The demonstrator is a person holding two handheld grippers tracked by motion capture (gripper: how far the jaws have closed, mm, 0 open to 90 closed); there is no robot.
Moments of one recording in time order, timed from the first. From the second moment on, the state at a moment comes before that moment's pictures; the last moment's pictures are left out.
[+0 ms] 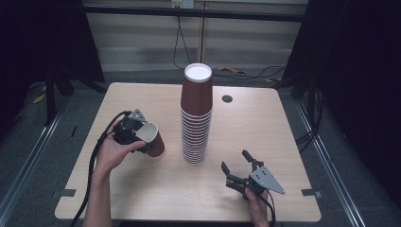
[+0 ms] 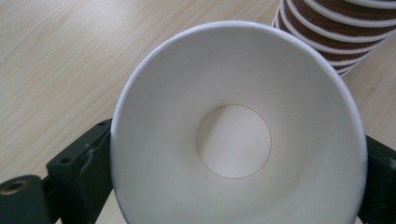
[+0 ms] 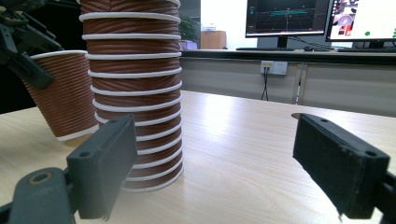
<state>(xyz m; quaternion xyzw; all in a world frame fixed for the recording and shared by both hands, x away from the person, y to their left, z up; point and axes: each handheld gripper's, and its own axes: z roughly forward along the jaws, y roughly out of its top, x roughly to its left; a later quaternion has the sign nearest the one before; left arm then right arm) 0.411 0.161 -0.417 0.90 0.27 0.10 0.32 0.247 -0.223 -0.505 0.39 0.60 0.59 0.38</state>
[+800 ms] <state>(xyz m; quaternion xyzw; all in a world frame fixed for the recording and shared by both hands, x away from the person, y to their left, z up) 0.421 0.137 -0.425 0.92 0.26 0.11 0.27 0.247 -0.224 -0.505 0.38 0.61 0.59 0.38</state>
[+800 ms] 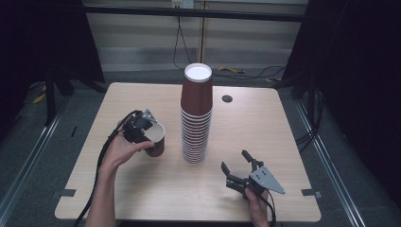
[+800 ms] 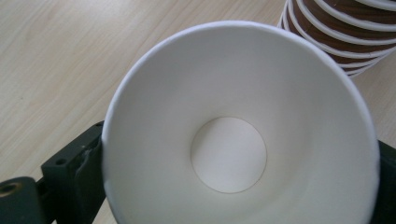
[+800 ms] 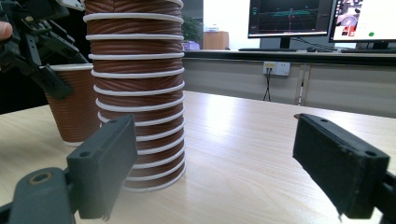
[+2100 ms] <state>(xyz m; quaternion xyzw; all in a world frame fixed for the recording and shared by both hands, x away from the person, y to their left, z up) 0.410 0.165 -0.465 0.90 0.26 0.08 0.35 0.248 -0.224 -0.505 0.38 0.61 0.59 0.37</state>
